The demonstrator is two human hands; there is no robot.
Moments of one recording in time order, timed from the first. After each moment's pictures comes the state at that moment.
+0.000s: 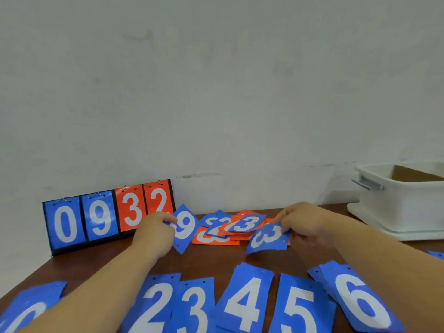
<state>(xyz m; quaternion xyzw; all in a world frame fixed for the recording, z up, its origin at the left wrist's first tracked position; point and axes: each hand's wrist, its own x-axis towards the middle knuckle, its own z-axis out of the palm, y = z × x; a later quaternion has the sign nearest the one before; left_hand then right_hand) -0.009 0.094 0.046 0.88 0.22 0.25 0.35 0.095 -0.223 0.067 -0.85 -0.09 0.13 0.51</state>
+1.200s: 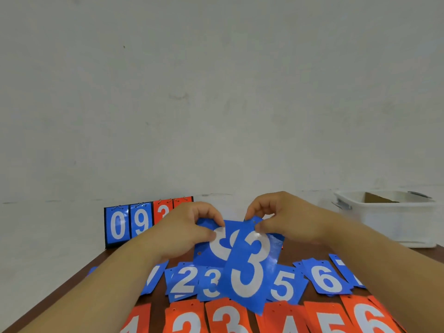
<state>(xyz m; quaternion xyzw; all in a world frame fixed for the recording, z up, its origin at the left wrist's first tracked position) -0.239 -0.014 0.156 0.89 -0.05 0.15 0.43 -0.137 -0.248 0.170 -0.82 -0.42 0.01 0.39</state>
